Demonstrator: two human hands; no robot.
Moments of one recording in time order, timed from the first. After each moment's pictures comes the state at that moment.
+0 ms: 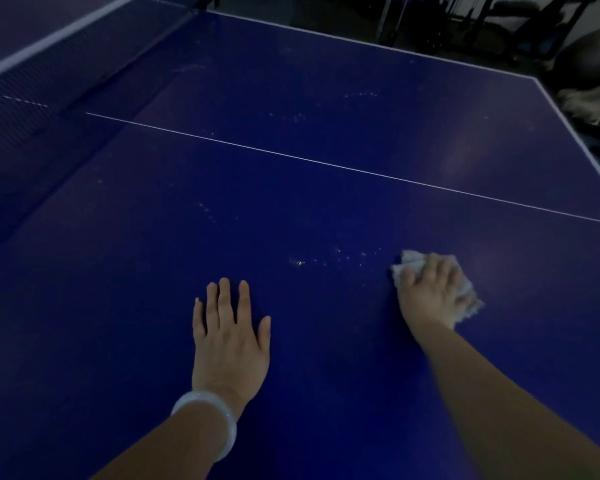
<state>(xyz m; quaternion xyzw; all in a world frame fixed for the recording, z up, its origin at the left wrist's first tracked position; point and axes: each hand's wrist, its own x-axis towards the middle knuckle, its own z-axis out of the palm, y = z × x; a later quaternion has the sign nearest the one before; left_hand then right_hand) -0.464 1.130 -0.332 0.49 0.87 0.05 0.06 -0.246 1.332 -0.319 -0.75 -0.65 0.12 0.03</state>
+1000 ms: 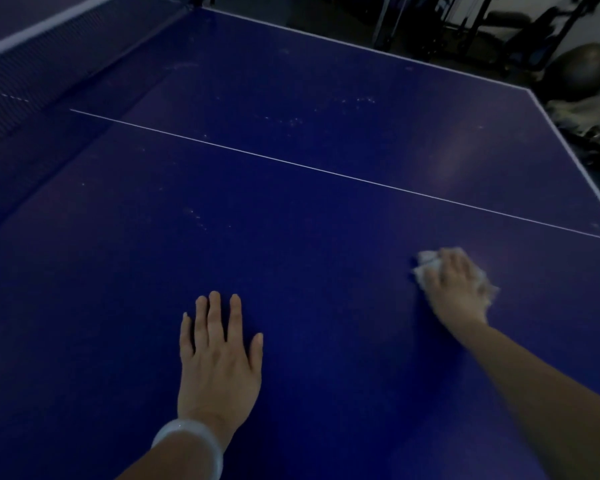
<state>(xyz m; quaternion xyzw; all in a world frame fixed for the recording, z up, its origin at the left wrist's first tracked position) -0.466 1.129 -0.327 0.49 0.87 0.04 0.06 -0.186 1.401 -0.328 -0.67 -0.74 0.08 0.02</state>
